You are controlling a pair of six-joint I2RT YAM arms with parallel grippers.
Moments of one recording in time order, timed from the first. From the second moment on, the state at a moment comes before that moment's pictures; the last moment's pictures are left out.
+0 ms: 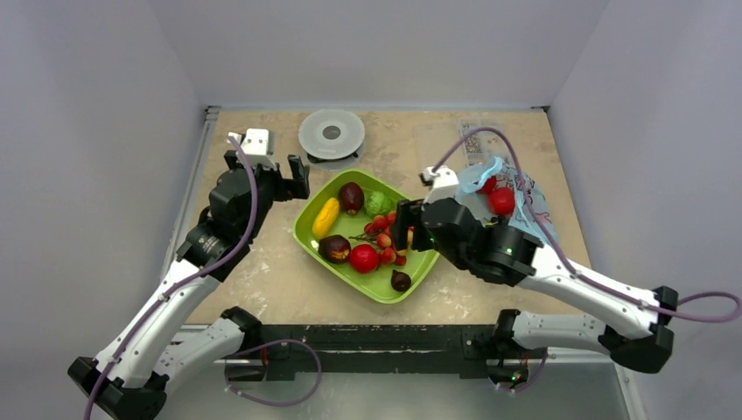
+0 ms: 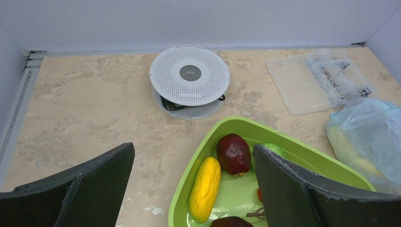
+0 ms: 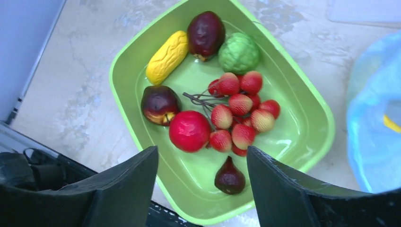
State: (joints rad) left arm -0.53 0.85 0.96 -0.27 -0.35 -0.18; right arm 1.10 1.12 1.16 -0.67 0.50 0.62
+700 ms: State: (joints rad) left arm -0.52 0.86 0.97 -0.28 -0.34 -0.18; right arm 0.74 0.68 0.78 -0.93 0.81 1.12
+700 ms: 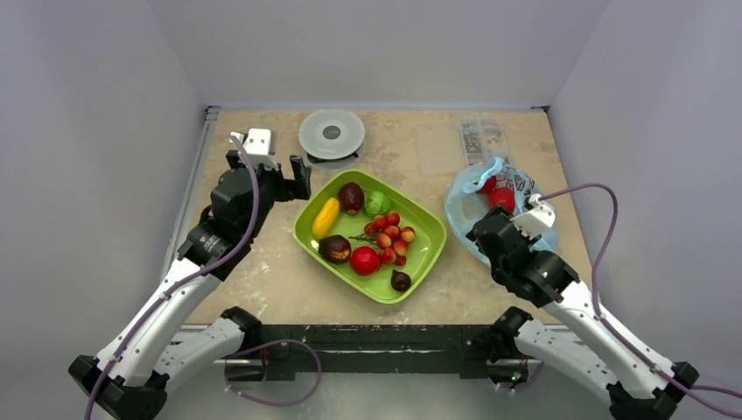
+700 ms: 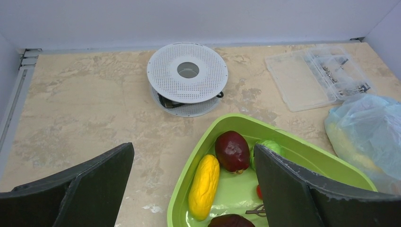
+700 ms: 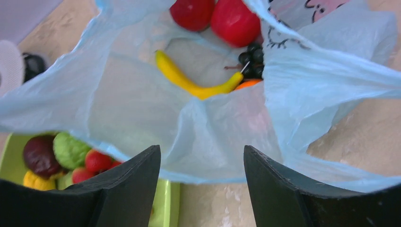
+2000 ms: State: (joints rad) left arm -0.52 0.87 0.99 -0.31 -0.29 -0.20; right arm 0.06 1.47 0.80 -0.14 0.45 0.60
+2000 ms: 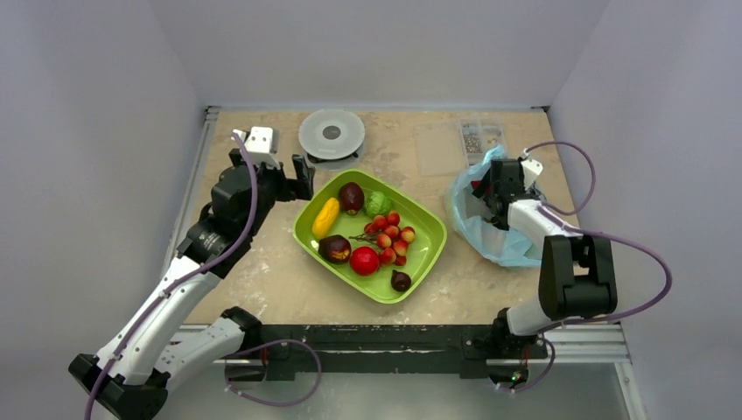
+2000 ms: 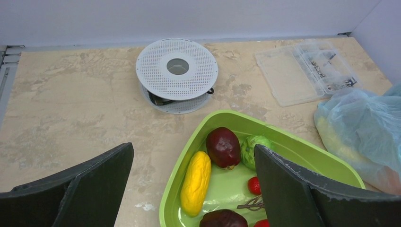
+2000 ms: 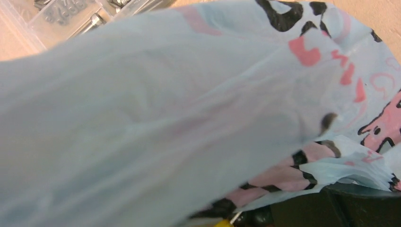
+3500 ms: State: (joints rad) left arm -0.52 0.90 0.99 -0.31 -0.29 -0.21; right arm 0.76 0.88 0.84 -0.82 0.19 0.86
